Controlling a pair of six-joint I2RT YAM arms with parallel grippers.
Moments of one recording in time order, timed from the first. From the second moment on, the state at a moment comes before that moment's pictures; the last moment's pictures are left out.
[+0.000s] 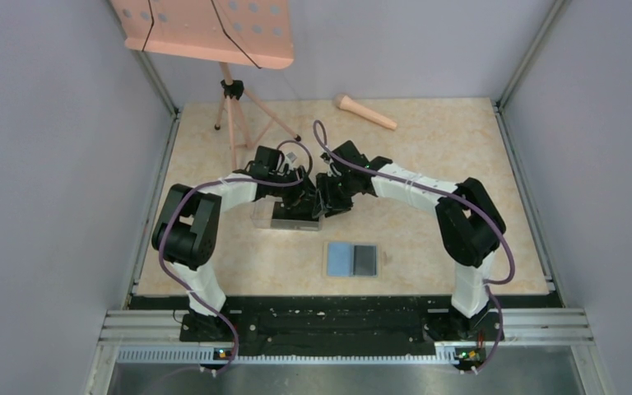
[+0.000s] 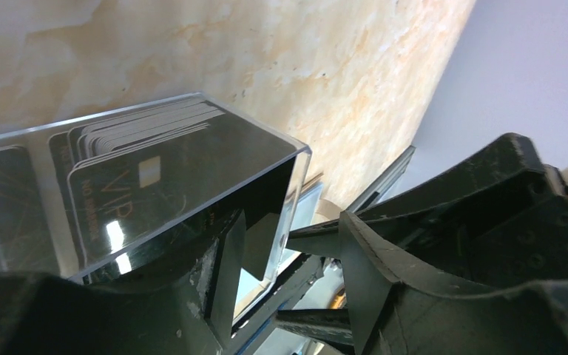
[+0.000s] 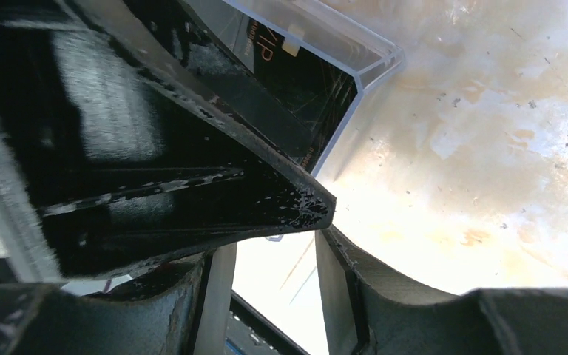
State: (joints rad) left arm -0.34 1.81 1.04 -0.12 0.73 -0.86; right arm 0.72 1.91 1.42 -0.52 -0.35 0.55
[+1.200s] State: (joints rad) left arm -0.37 1.81 1.06 -0.24 0.77 -0.82; right arm 0.58 1.74 1.09 -0.09 -0.51 0.79
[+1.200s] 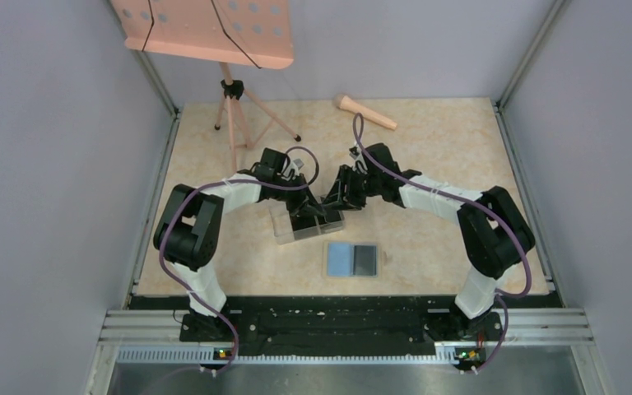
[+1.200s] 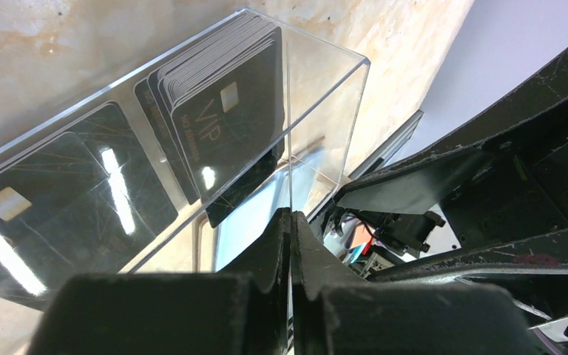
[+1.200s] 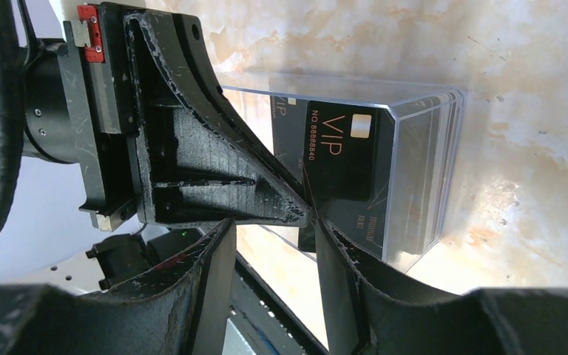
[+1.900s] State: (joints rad) left arm -0.37 1.66 1.06 -0.27 0.72 -0.81; right arm 0.50 1.62 1.07 -0.10 -0.52 0.78
